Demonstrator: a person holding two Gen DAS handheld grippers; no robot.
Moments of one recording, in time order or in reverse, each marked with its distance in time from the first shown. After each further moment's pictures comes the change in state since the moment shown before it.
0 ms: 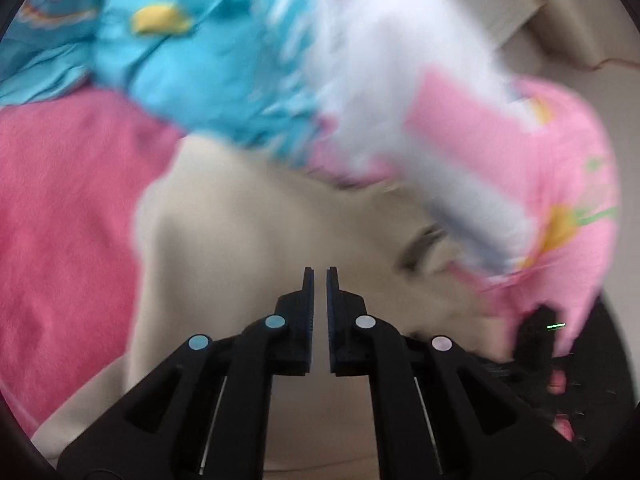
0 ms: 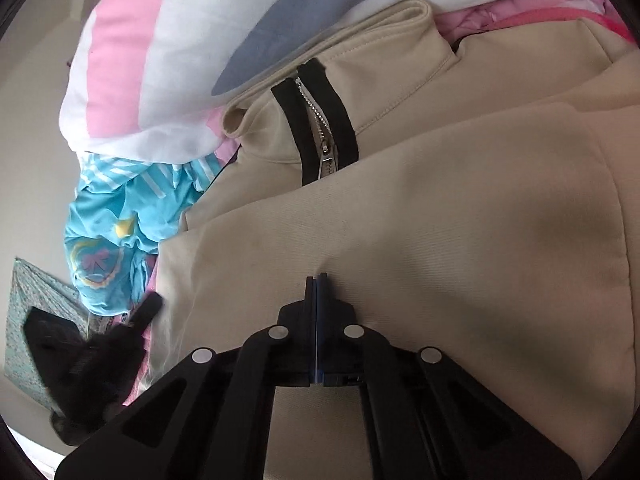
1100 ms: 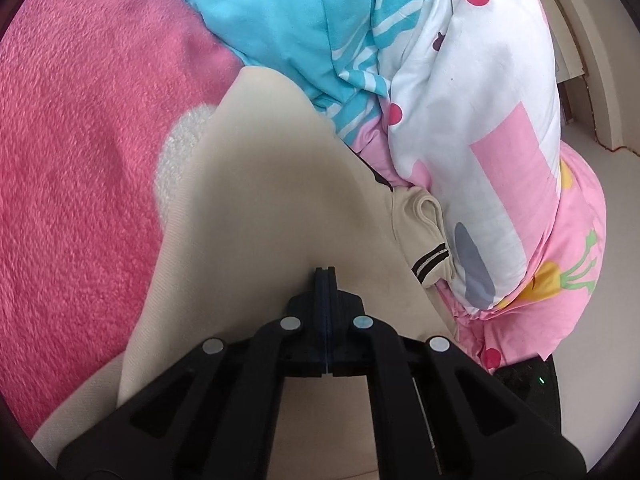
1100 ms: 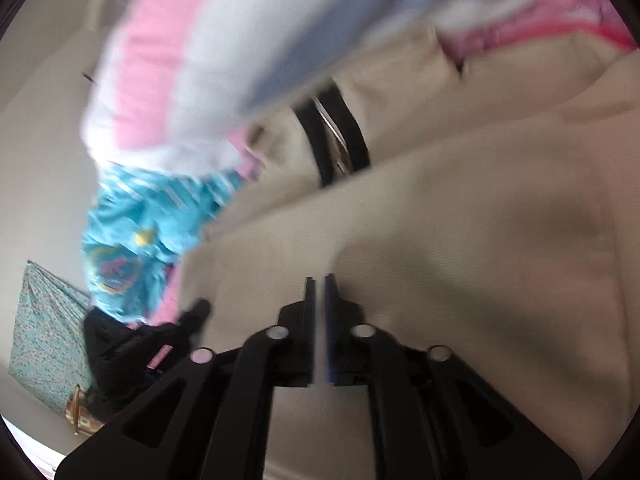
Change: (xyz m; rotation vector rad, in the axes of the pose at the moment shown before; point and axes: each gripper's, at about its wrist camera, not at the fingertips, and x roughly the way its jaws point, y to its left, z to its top) left arm 0.029 0.054 -0.007 -0.292 0.081 -0.028; right arm -0.025 0.002 -0.004 -0.027 -0.109 0.071
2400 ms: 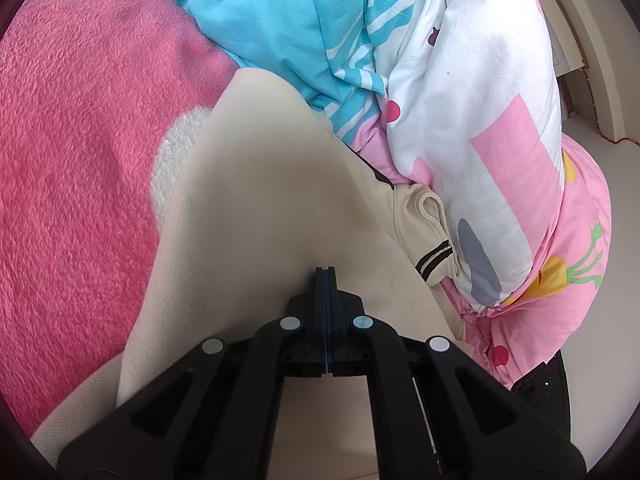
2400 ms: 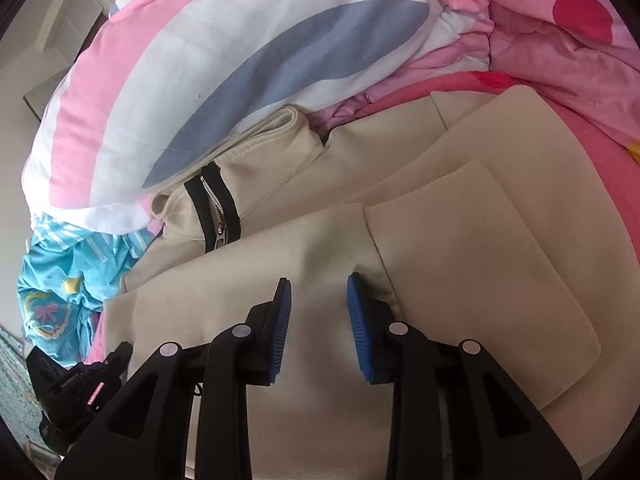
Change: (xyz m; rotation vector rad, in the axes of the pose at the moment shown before) left arm 0.003 -0.004 -0.001 0.030 -0.002 0.022; right arm -0.035 -0.033 0.011 0.051 -0.142 -0.349
